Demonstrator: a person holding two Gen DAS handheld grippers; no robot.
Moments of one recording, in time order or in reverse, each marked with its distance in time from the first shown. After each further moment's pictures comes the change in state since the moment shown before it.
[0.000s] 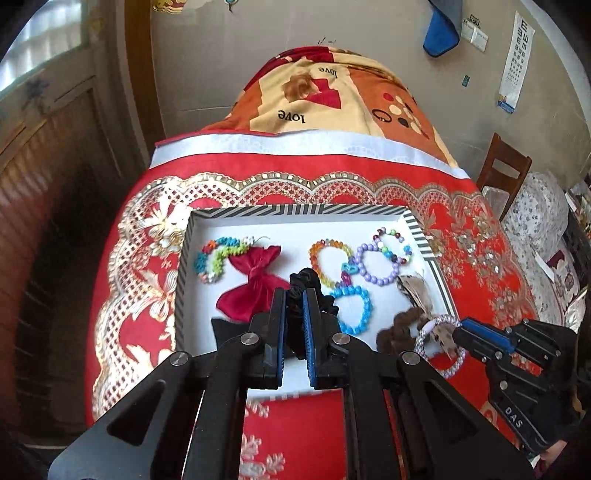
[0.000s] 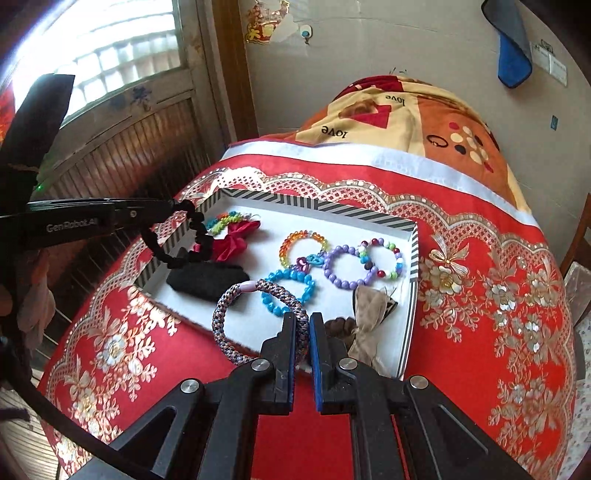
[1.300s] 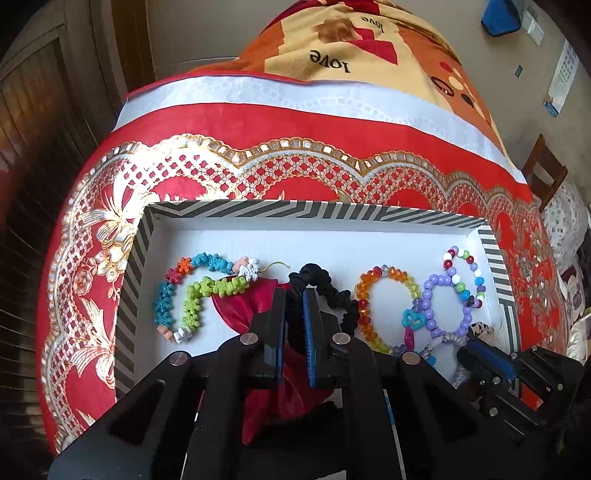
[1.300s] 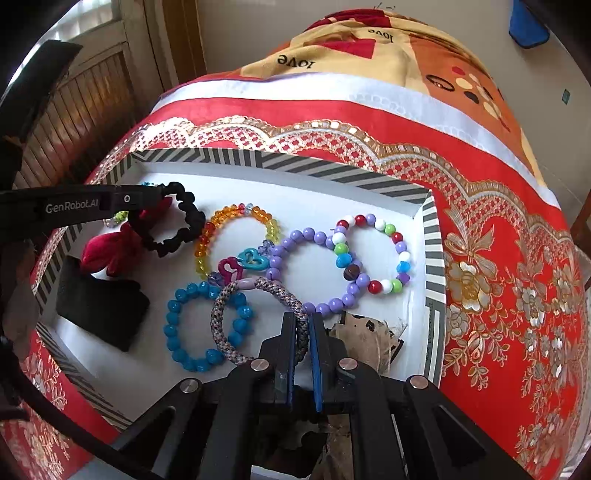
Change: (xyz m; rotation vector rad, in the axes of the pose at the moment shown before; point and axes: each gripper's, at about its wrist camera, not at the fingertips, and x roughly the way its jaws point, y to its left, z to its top) left arm 0.136 0.024 0.034 -0.083 0.122 0.030; right arm 0.126 -0.035 0.028 0.048 0.184 -0.122
